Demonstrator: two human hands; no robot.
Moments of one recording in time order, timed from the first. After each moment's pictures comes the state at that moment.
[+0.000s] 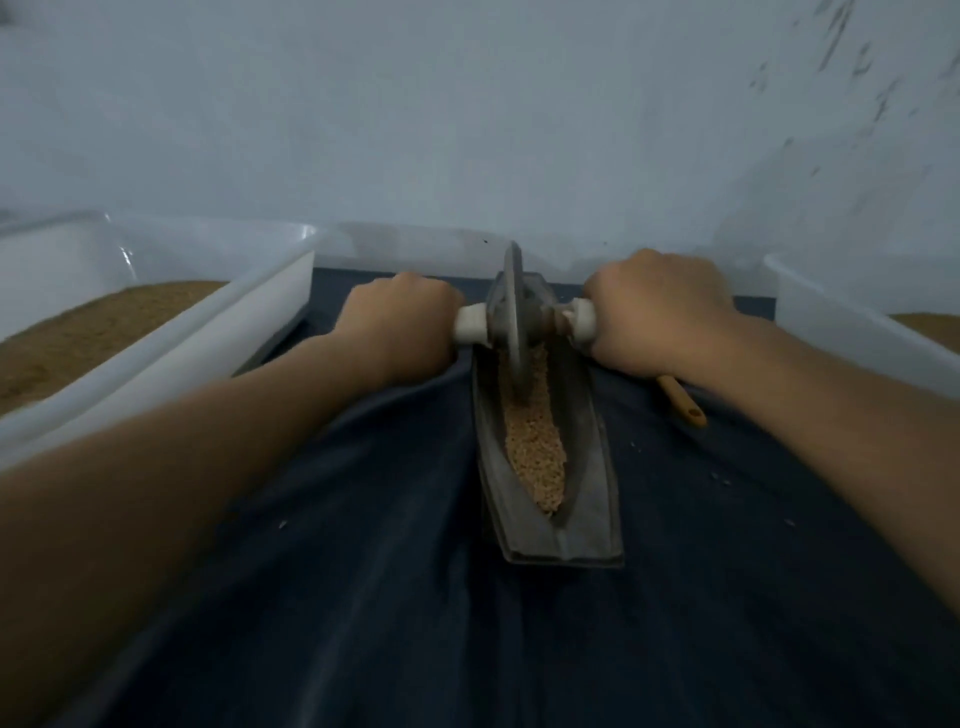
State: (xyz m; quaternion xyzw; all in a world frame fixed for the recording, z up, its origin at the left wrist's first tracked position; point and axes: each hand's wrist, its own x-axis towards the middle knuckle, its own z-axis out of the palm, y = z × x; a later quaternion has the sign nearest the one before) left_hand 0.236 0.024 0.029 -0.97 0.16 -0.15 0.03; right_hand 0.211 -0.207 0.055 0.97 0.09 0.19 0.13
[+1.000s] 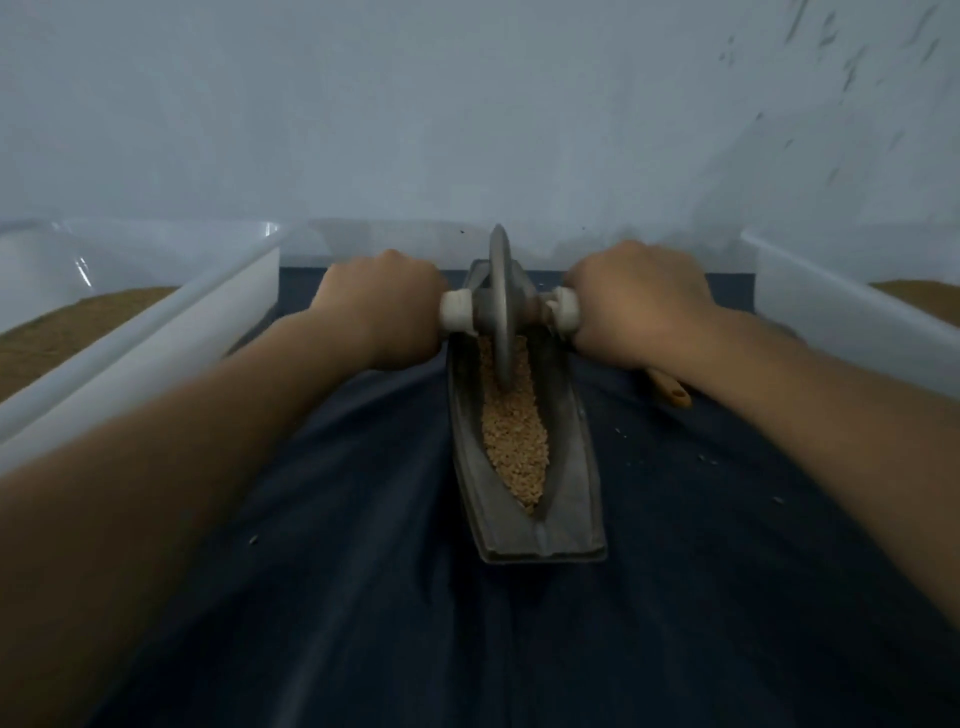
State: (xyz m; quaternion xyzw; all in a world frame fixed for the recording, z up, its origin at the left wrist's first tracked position) left_hand 0.235 0.013 0.043 -0.98 0.17 -0.11 0.04; right_hand 0.212 -0.209 0.048 0.98 0.07 0.15 0.10
